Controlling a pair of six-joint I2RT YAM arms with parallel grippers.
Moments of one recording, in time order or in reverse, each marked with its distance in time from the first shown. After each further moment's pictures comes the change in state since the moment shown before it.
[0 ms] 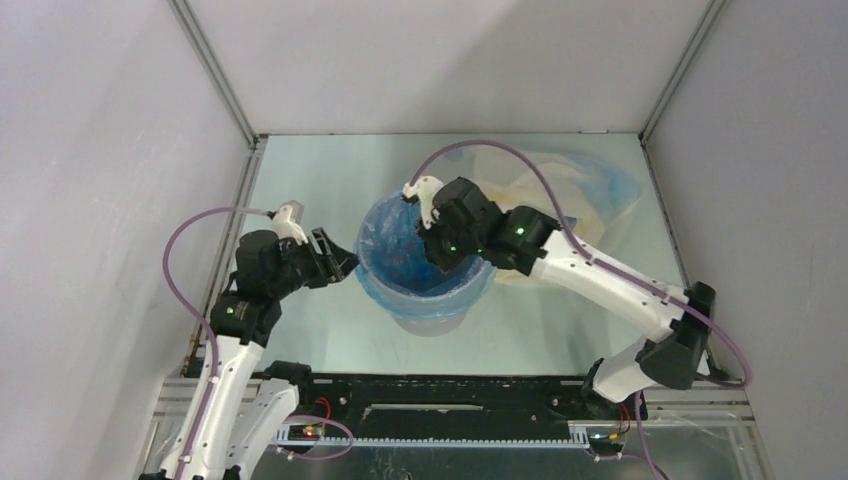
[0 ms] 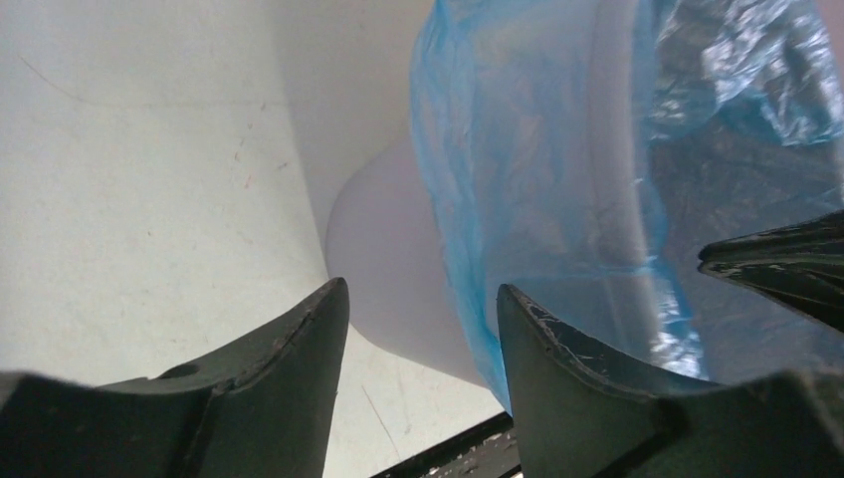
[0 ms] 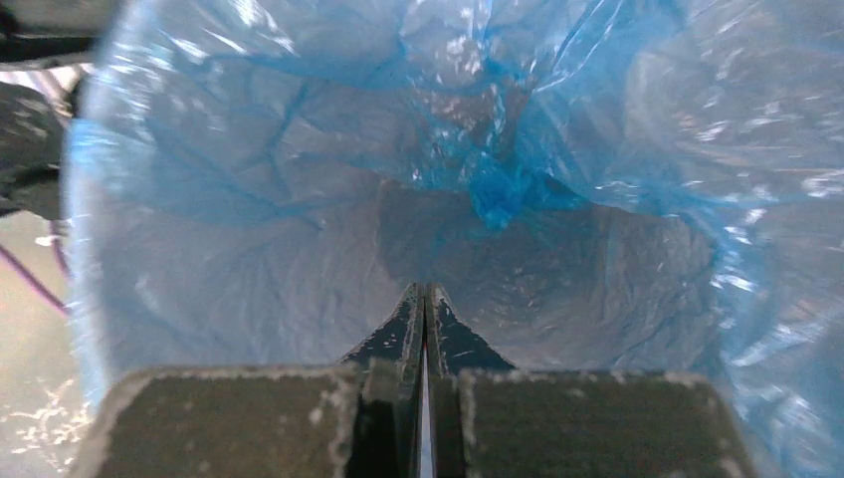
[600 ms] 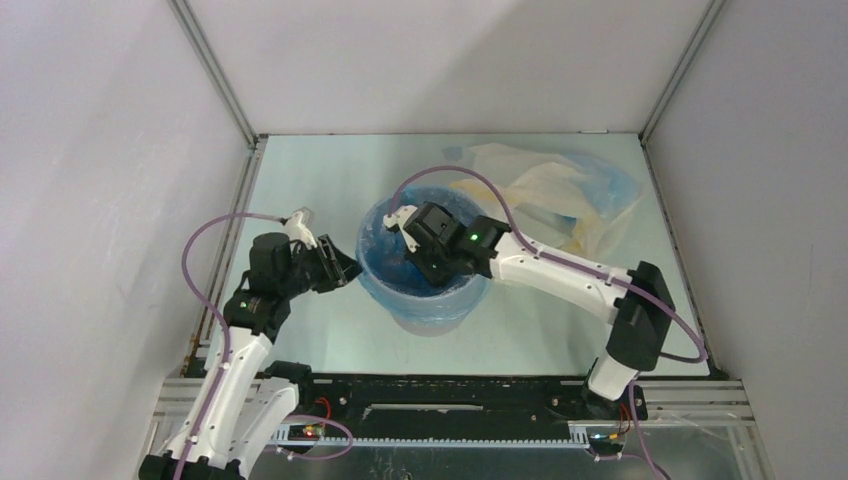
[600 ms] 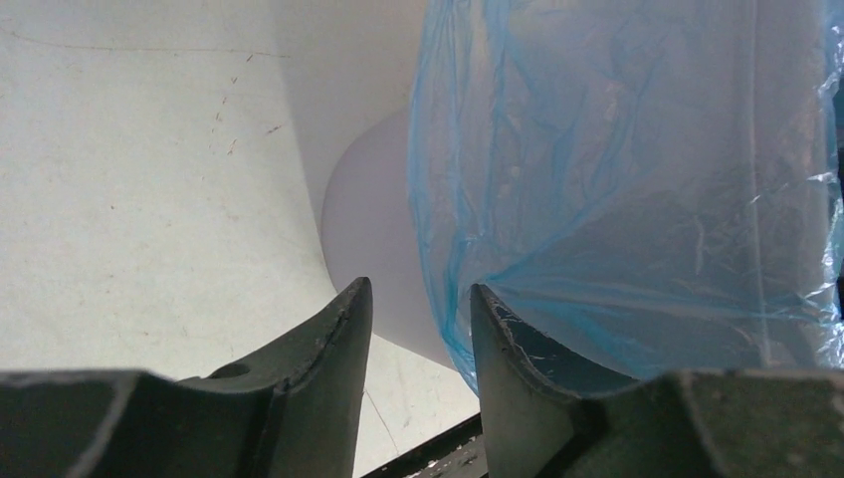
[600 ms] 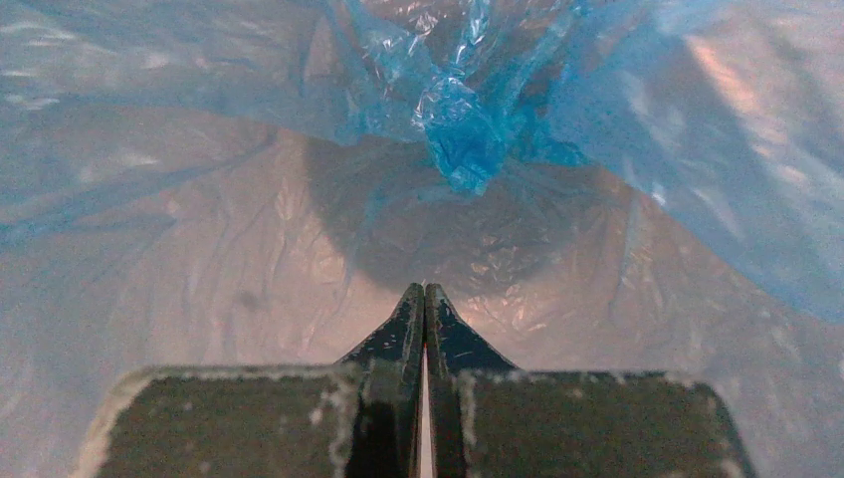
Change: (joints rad) left arm 0.000 0.045 -0.118 0.079 0.053 -0.030; right arm 0.051 0.184 -0.035 -0.063 0.101 -0.044
